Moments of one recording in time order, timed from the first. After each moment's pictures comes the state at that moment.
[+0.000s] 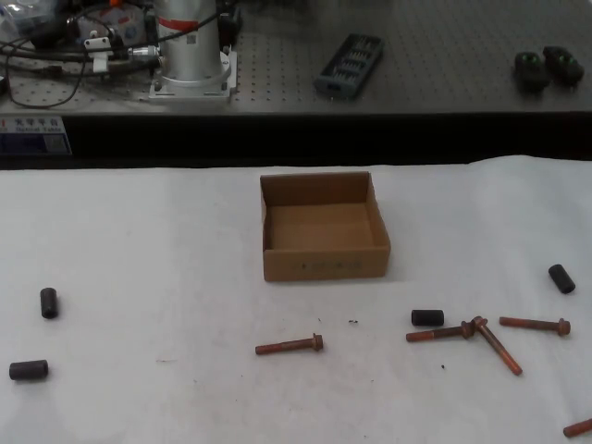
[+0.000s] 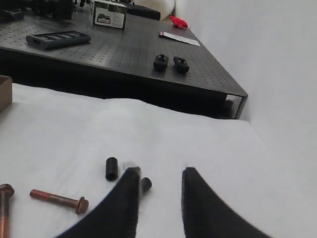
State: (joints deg) left arm -5.2 1.3 0.8 5.3 -10.6 2.7; right arm -26.5 9.2 0.0 3.2 -28.9 -14.7
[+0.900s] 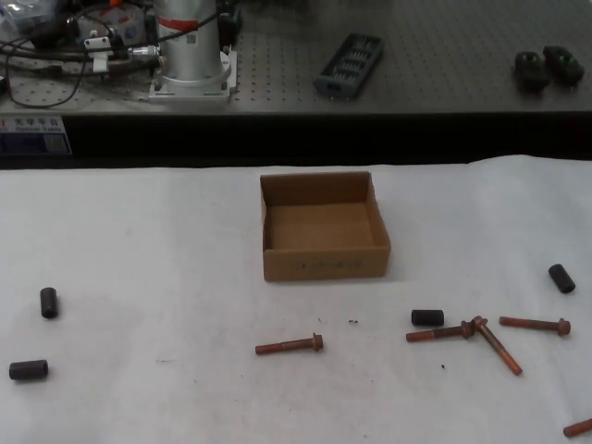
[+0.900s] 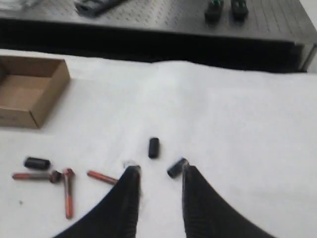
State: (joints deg) left arm -5.2 47.0 -29.2 16.2 -24.3 26.1; right arm -26.5 49.2 -38.0 38.4 -28.7 -24.4
